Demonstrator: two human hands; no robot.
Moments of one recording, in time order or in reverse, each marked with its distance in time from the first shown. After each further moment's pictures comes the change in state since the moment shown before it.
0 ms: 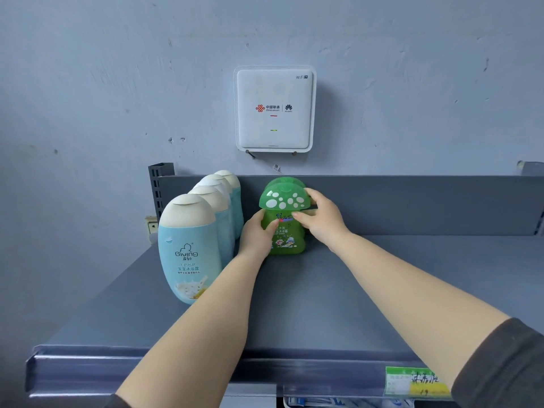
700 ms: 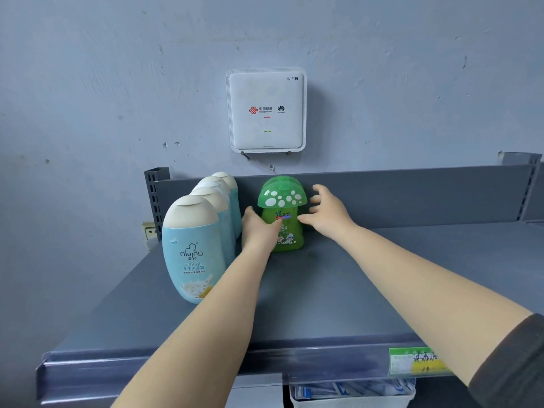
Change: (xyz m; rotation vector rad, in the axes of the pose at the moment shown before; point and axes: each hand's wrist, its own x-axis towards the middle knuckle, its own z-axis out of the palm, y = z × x) left_hand -0.006 0.017 -0.003 0.023 0.051 -0.155; right_hand -0.019 -0.027 -0.018 -0.211 0.001 0.067
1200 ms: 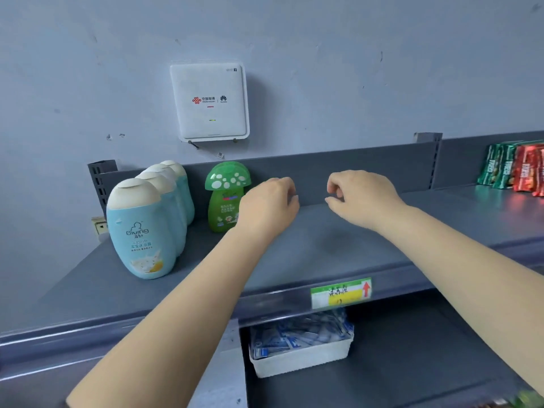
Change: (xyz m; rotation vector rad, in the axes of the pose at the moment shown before) left_hand -0.104 0.069 0.026 0.619 -0.105 0.767; right_hand -0.129 -0.004 -0.139 -0.870 0.131 -0.180
